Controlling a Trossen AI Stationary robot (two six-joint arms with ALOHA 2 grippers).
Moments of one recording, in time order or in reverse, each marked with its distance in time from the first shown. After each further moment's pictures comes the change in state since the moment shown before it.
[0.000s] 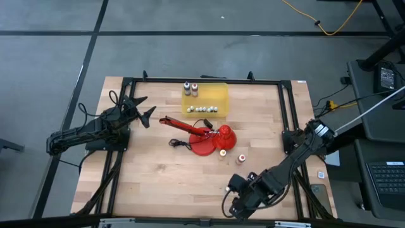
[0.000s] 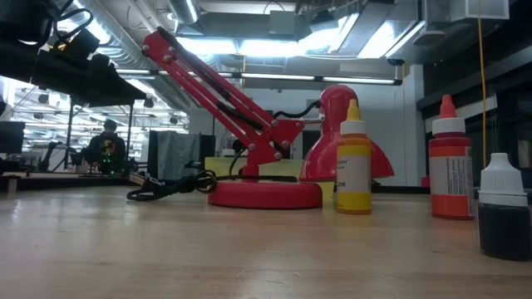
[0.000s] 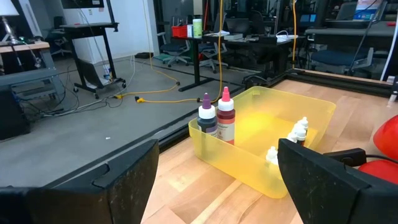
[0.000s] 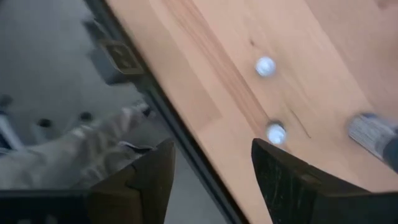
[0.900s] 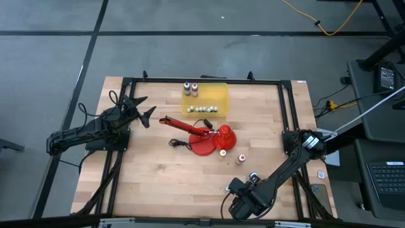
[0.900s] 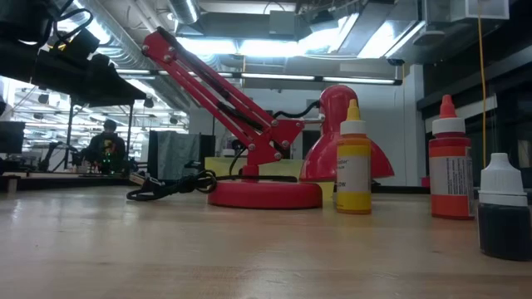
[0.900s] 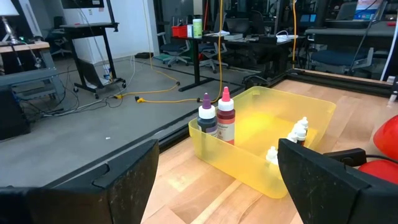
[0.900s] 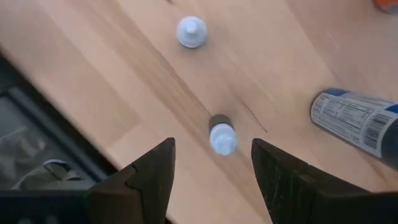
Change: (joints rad) left arm 0.000 0.000 0.000 0.000 0.000 0.000; right arm 0.040 0.180 -0.052 -0.081 0.024 0.108
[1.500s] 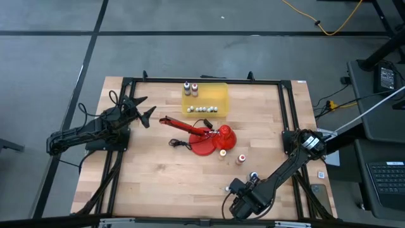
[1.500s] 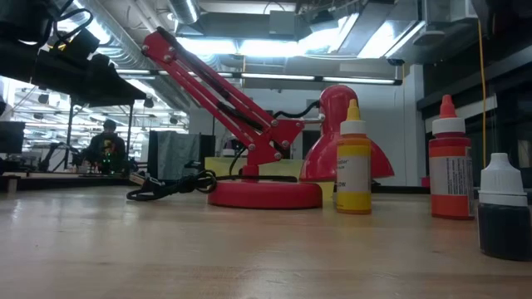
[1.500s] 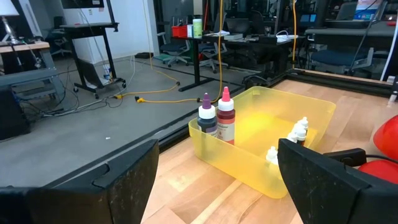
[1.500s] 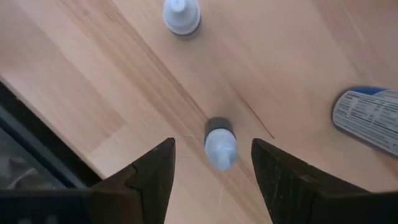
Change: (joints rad) left arm 0.000 0.000 0.000 0.000 0.000 0.000; right arm 0.006 0.000 -0.108 0.113 -0.008 0.005
